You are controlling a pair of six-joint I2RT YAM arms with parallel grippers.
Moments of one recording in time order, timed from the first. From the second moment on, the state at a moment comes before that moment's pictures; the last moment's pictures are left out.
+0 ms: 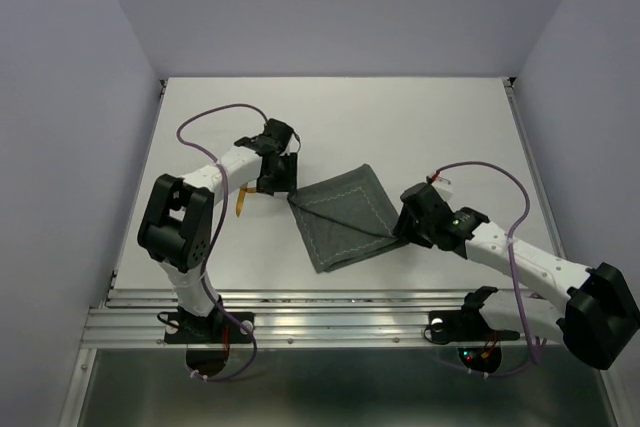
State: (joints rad) left arm -0.44 1.77 1.19 -0.60 -0.04 -0.38; right arm 0.68 1.08 0.65 -0.53 0.31 0.97
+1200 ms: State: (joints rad) left arm -0.58 1.51 1.02 -0.62 0.01 -0.52; right arm 0.57 1.40 0.76 -0.52 0.22 0.58
